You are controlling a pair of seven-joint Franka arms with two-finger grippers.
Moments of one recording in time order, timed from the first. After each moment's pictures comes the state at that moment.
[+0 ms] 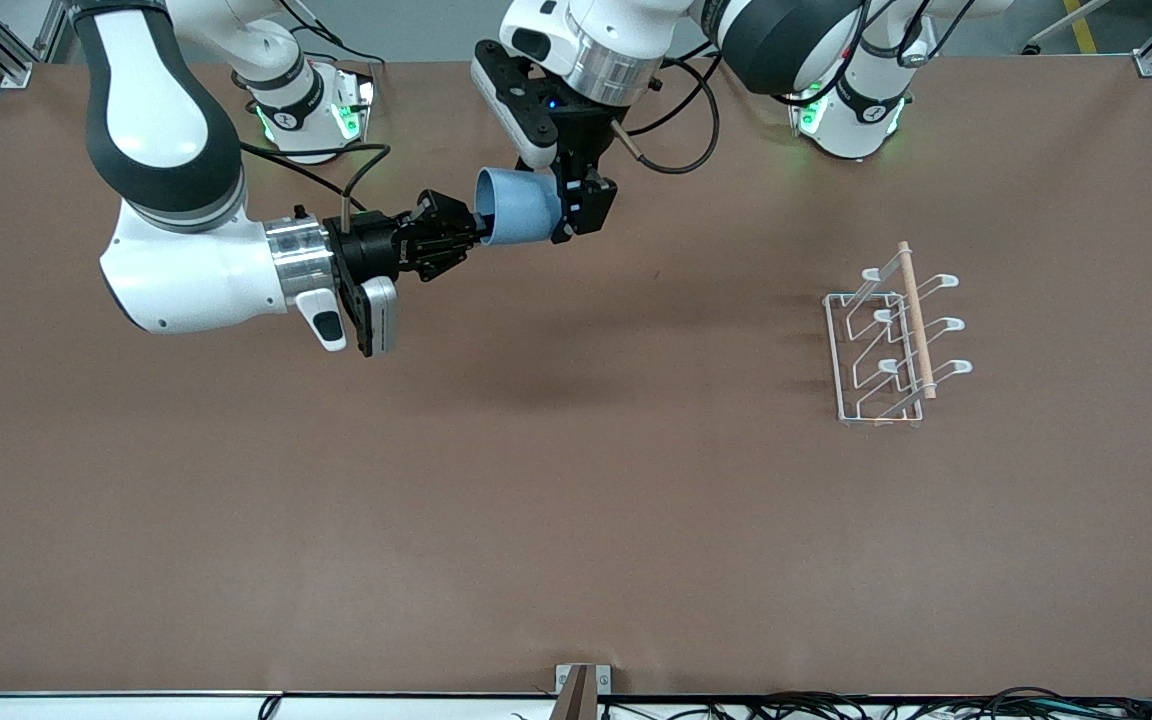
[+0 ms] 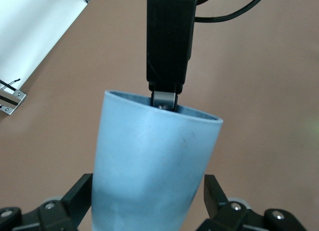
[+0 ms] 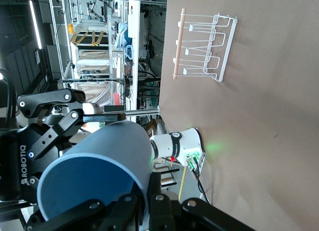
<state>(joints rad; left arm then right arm) -0.14 0.31 -0.85 -1.48 0.17 2.10 0.10 0.39 0.23 -0.06 -1.73 1.27 1.62 -0.39</state>
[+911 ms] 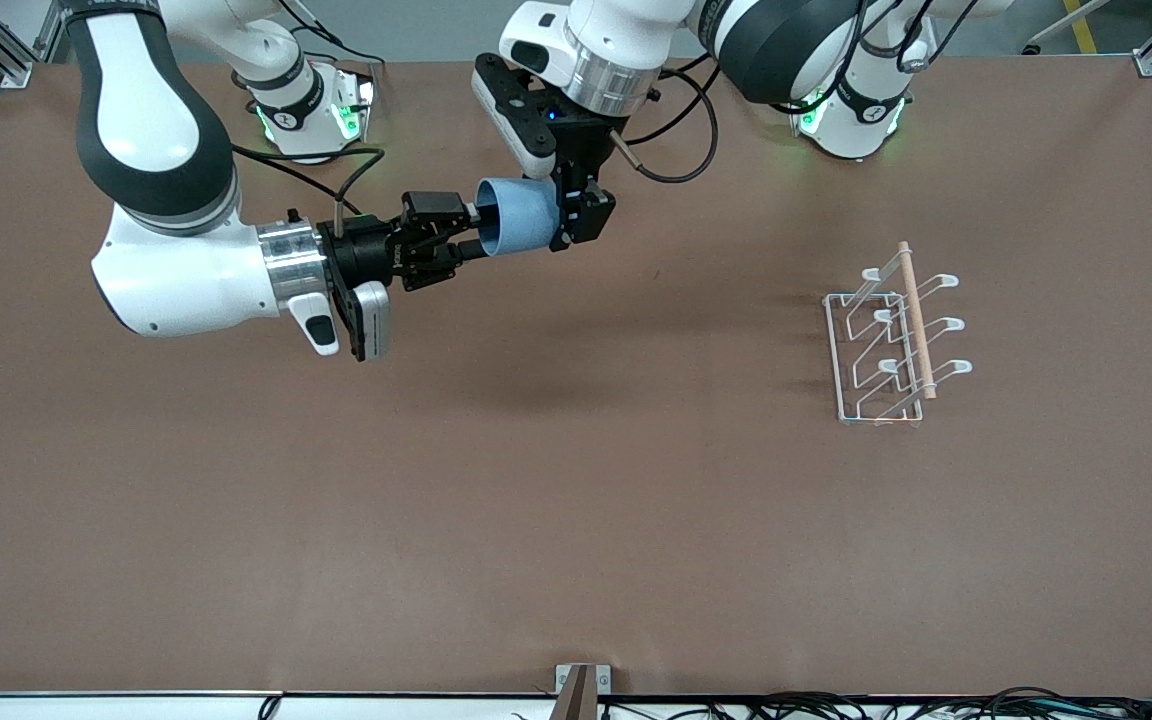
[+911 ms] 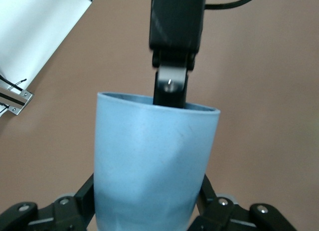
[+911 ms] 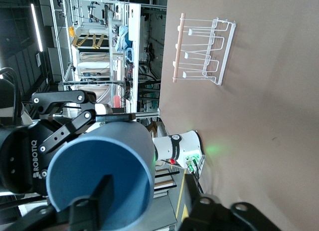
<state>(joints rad) -0.14 0.32 -0.85 -1.48 0.21 2.10 0.10 0.38 0.23 -0.07 -1.73 1.27 1.62 -0.39</state>
